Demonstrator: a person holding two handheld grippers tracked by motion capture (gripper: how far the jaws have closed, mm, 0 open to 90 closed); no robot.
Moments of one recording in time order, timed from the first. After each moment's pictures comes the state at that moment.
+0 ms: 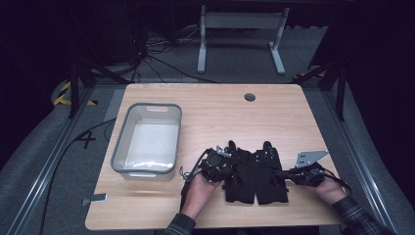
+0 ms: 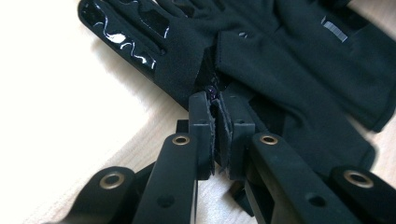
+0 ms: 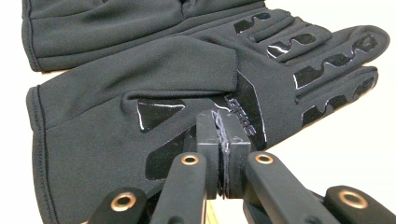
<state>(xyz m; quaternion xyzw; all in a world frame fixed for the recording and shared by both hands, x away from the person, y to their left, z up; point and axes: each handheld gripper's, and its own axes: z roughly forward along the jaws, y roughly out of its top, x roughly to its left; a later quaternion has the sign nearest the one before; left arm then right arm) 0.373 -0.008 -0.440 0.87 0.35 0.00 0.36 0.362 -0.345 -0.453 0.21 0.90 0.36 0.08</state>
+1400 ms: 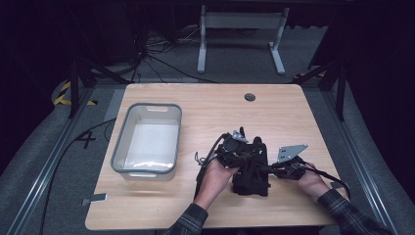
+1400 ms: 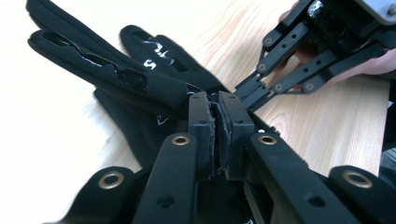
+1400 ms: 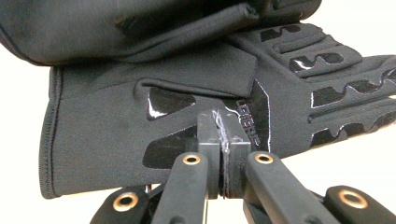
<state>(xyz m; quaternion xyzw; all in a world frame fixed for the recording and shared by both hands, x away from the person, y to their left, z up) 0.392 -0.056 -0.399 0.86 0.30 0.00 0.41 0.385 -0.297 -0.455 0.18 0.91 0.36 0.08</state>
